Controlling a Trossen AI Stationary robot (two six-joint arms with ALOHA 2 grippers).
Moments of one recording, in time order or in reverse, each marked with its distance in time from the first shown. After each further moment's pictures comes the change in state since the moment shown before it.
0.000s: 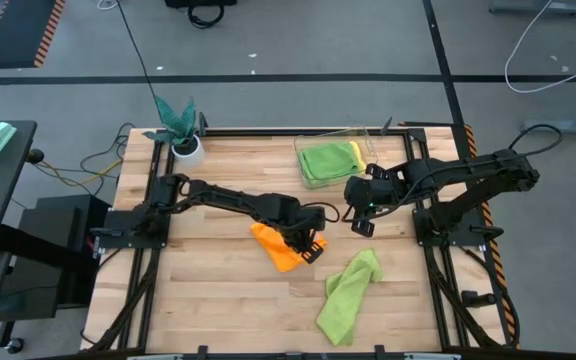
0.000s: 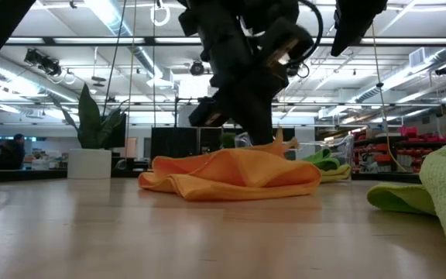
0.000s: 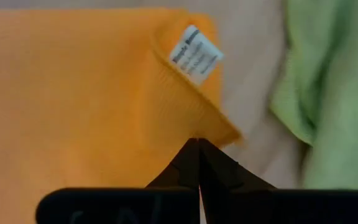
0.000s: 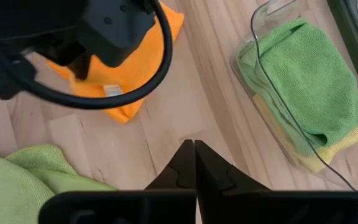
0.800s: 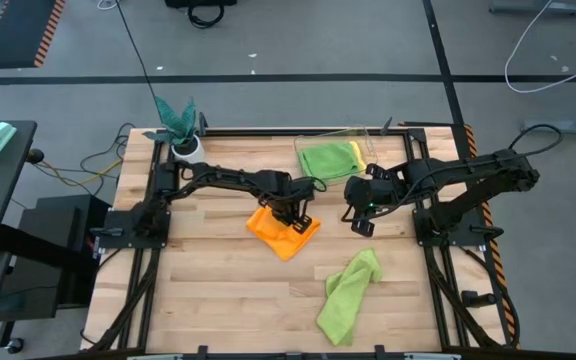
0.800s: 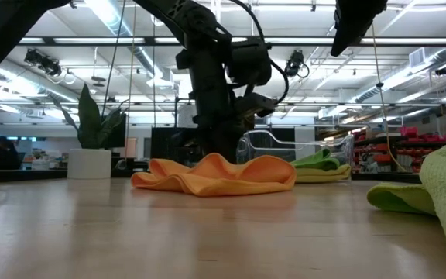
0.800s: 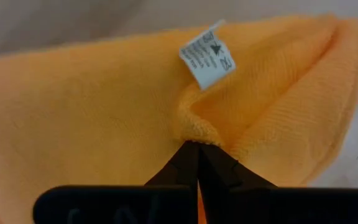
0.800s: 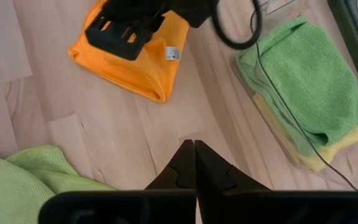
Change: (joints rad) left arm 0.186 0.000 -0.116 -0.049 -0.037 0.071; right arm 0.000 0.000 0.000 0.000 0.000 0.008
